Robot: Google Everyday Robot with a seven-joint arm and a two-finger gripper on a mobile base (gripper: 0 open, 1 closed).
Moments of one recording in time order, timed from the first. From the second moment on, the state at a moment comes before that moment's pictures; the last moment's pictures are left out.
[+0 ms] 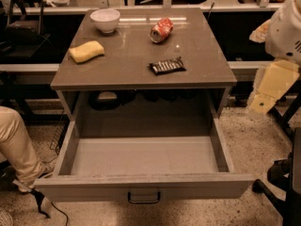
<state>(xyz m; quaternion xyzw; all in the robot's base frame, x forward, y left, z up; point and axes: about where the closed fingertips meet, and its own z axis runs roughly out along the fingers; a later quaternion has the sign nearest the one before) 0.454 -0.206 0.973 -0.59 0.78 -0.03 0.19</state>
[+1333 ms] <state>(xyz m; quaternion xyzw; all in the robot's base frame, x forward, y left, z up) 0.679 -0.113 0.887 -0.60 0.71 0.17 0.32</state>
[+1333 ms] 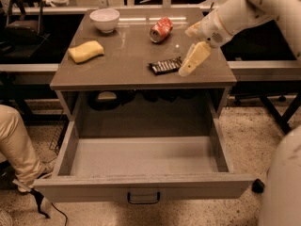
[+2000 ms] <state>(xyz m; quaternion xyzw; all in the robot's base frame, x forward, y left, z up) 0.713 -0.074 0.868 -0.59 0.72 0.17 0.32</state>
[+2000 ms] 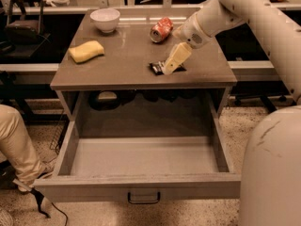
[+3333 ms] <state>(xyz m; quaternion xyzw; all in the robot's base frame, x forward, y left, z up) 0.733 -0.077 0.810 -0.58 0.76 0.14 0.27</state>
